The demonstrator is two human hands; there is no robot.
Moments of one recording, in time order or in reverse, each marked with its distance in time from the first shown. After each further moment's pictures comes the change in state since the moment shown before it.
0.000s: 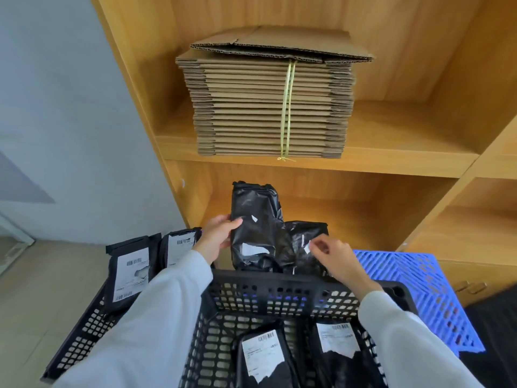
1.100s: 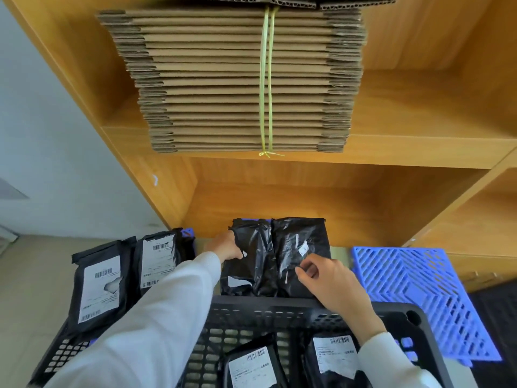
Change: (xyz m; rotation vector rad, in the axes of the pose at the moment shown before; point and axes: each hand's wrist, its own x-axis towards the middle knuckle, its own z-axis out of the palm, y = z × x) left_hand 0.109 -0.051 0.050 1.209 -0.190 -0.078; right_hand 0.010 0.017 0.021 -0.148 -0.046 0.017
